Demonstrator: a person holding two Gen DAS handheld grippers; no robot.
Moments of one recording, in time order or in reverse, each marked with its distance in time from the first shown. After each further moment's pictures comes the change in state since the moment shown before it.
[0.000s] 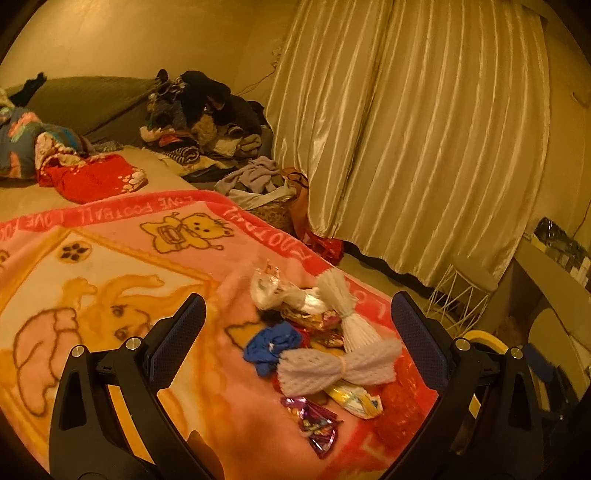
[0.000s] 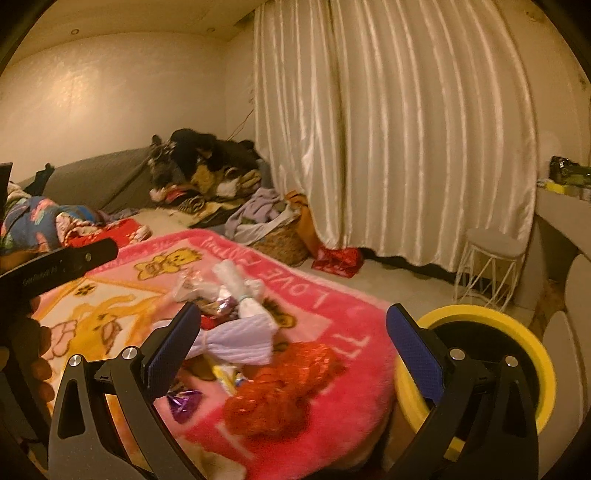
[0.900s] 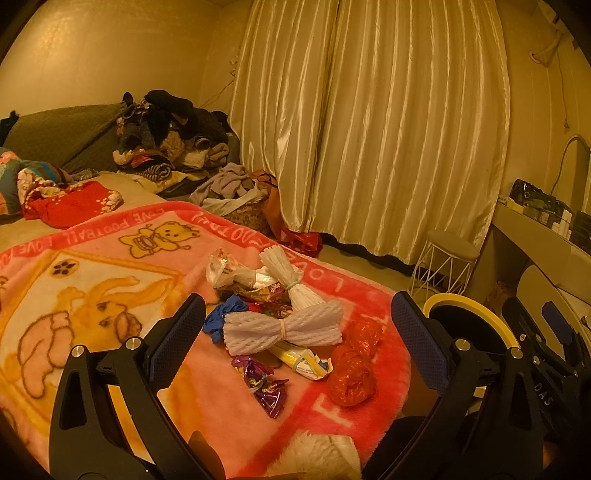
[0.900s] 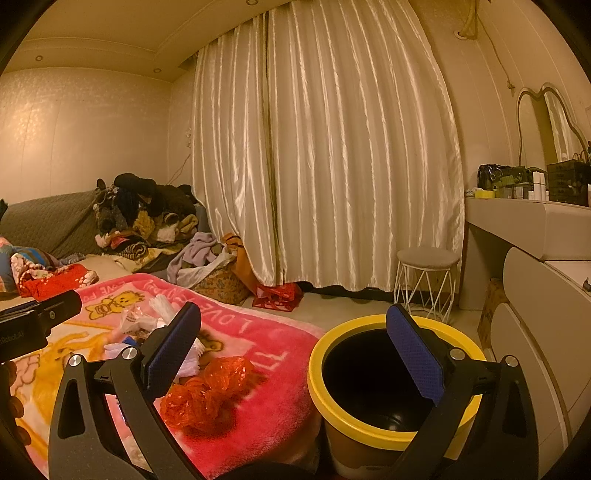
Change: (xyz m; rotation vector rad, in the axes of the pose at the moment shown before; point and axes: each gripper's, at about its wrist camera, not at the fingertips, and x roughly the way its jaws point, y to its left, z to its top) left arm -0.045 -0.075 -0.036 0.154 -0.004 -0.054; right arm -0.076 -0.054 -0.021 0.089 -0.209 -0.261
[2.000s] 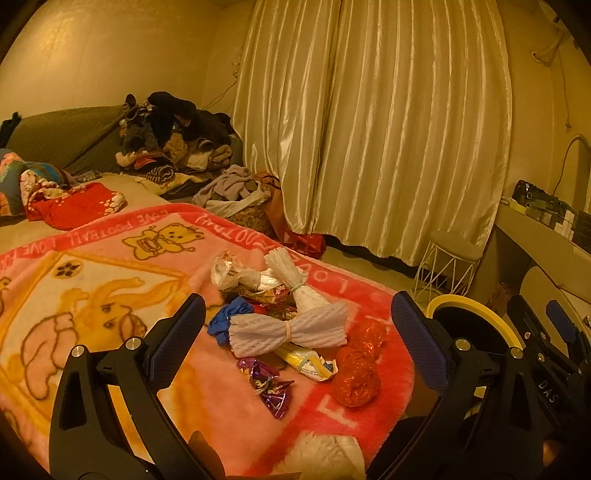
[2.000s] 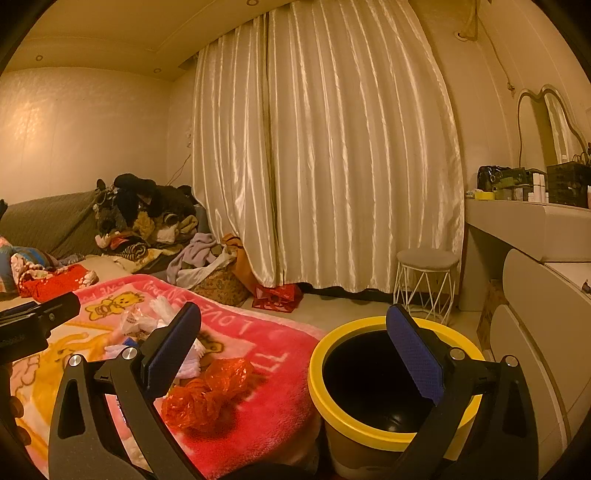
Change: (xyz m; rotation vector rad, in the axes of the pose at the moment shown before) left arm 0.002 0.005 -0.001 0.000 -0.006 0.008; right arm -0.001 0.001 0.003 -0.004 -0.005 -0.002
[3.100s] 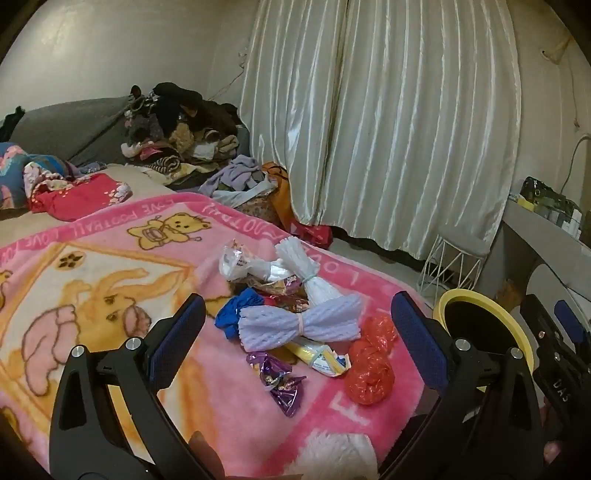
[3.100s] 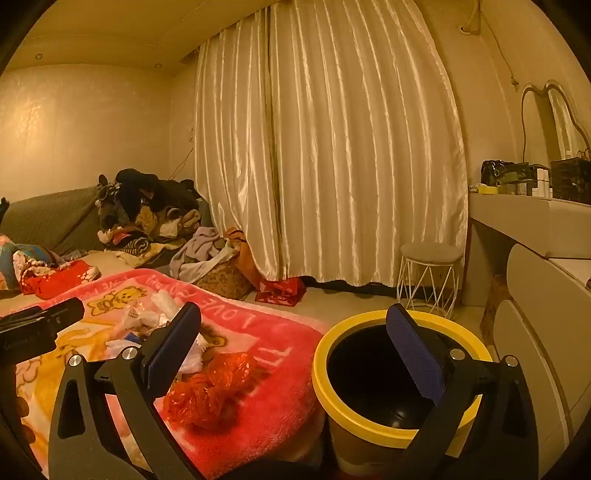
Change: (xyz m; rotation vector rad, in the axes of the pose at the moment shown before) left arm 0.012 0.011 -0.007 0.000 0.024 0.033; right arm 0.009 0.003 -0.009 0.005 0.031 0.007
